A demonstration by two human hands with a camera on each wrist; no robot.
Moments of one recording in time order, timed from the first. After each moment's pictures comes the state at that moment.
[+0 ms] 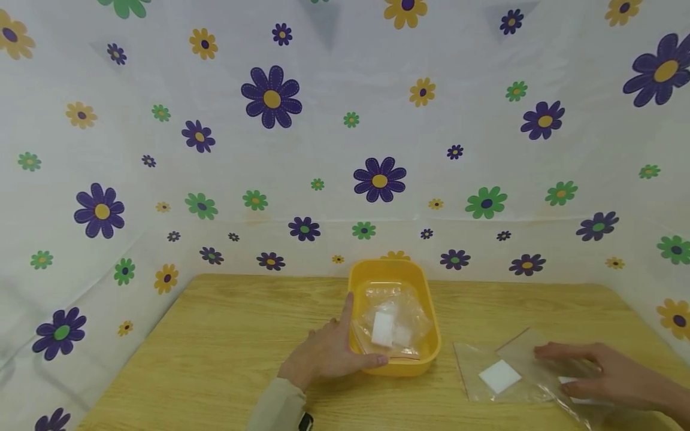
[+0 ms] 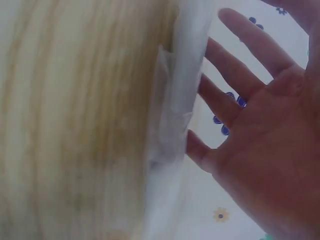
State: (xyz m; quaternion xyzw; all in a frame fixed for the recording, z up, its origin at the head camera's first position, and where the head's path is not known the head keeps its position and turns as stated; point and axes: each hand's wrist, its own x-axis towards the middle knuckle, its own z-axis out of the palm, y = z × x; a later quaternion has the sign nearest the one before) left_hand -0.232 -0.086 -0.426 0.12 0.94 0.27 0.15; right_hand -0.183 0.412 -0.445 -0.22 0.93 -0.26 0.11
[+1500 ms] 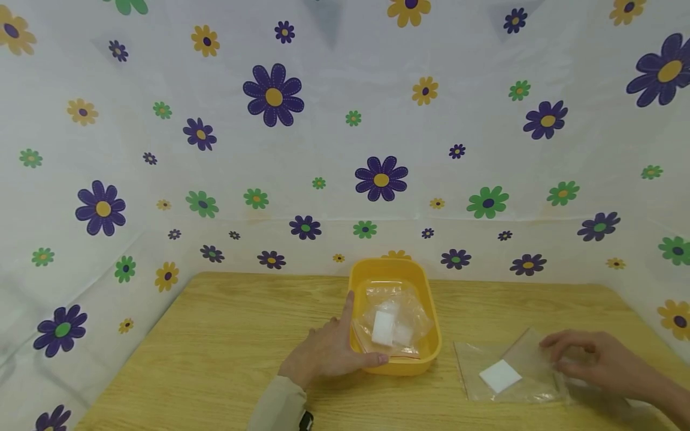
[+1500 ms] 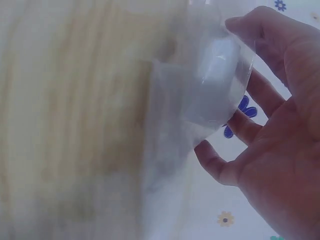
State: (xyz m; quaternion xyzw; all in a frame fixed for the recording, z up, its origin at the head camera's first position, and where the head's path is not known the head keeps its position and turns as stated) left_hand -0.231 -0.085 -0.423 0.11 0.94 0.27 0.16; right_hand -0.189 0.404 -0.449 -0.21 0.94 -0.27 -0.03
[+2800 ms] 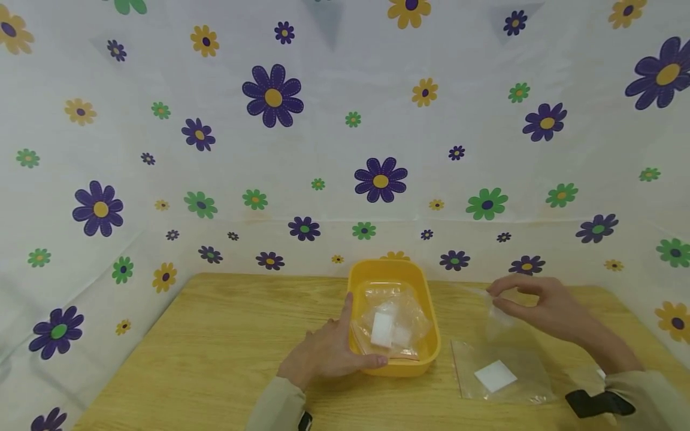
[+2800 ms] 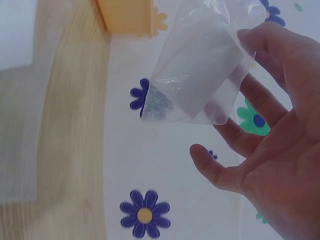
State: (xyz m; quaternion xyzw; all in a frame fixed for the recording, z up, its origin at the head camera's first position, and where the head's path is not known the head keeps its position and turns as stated) left_hand -0.232 -0.087 -0.422 0.13 0.94 0.26 0.15; right_hand -0.223 0.309 -0.369 -0.21 0.92 -0.31 -0.14
